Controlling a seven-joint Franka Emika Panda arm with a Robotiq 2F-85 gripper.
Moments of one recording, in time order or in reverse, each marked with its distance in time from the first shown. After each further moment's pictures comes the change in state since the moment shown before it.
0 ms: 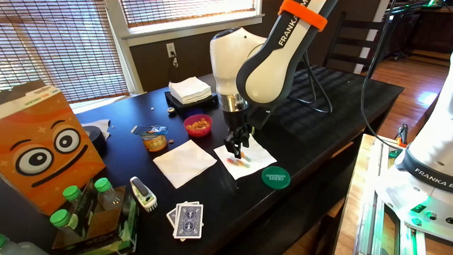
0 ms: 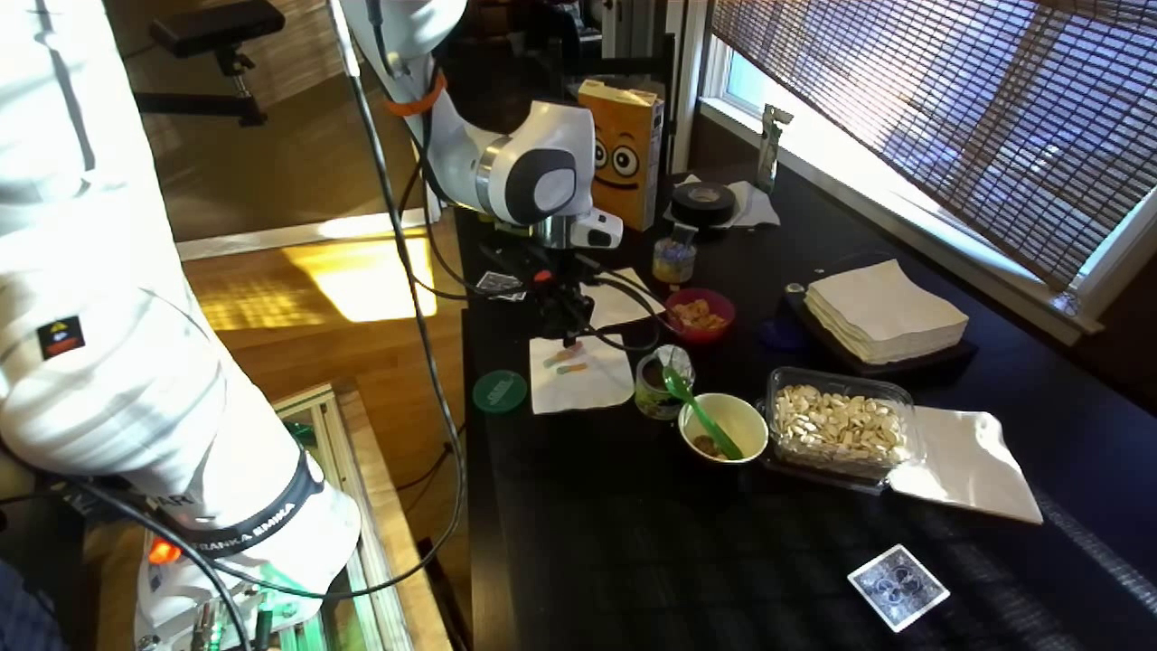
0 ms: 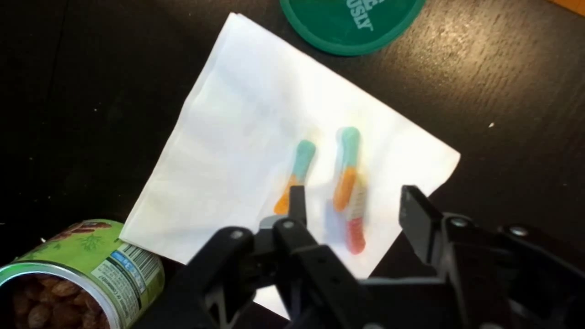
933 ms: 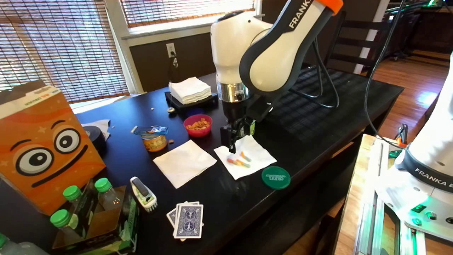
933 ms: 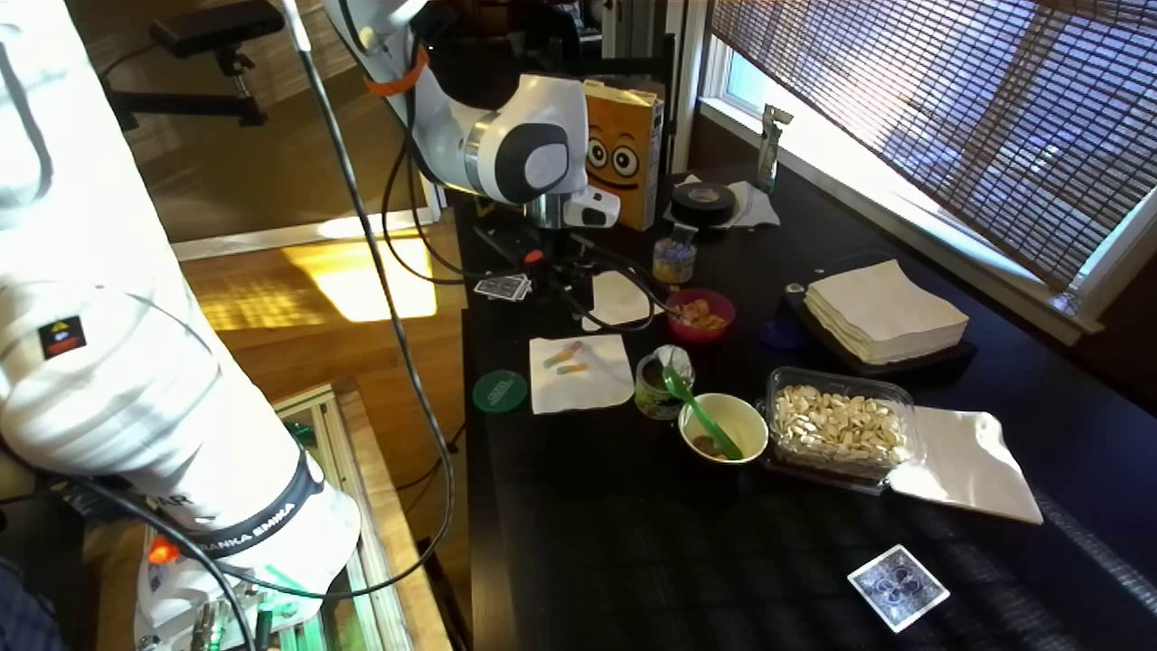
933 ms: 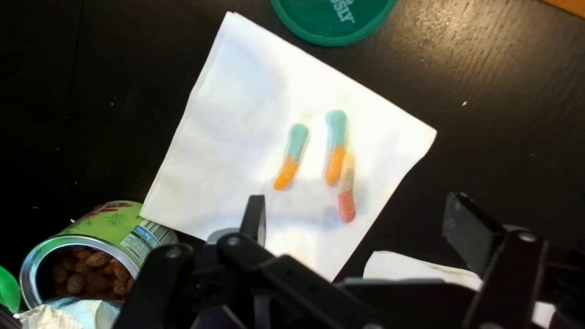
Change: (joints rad) arm 0.006 -0.091 0.009 -0.025 0.000 -0.024 0.051
